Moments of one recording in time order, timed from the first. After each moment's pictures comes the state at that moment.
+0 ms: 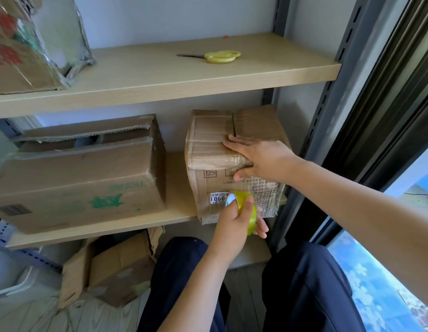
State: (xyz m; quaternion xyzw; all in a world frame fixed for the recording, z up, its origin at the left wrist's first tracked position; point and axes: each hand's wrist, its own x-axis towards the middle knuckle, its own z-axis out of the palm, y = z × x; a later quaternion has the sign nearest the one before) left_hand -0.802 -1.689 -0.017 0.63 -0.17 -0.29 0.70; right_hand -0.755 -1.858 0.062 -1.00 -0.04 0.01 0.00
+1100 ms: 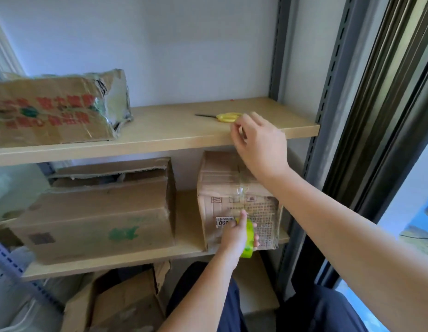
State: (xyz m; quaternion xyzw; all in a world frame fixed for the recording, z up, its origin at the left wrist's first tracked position) left_hand -0.760 -1.716 -0.010 0.65 -0.02 -0.32 0.69; right_hand -0.752 -1.801 0.160 -0.82 0.01 -0.57 0.03
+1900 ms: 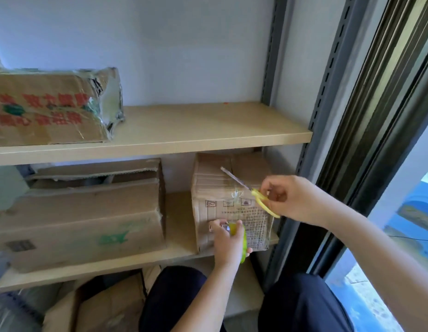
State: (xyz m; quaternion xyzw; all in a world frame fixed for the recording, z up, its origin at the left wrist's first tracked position) left_hand -0.770 -1.711 -0.016 0.68 -0.02 -0.18 0.71; right_hand -0.859 -1.826 0.145 -0.96 0.05 -0.09 0.26
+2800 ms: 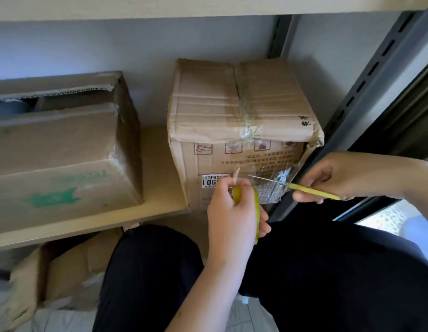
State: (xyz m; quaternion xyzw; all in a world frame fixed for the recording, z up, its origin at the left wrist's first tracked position) left_hand -0.772 -1.701 -0.021 0.65 -0.04 -0.26 0.71; right_hand -0.819 -1.894 0.059 -0.89 0.17 0.28 0.33
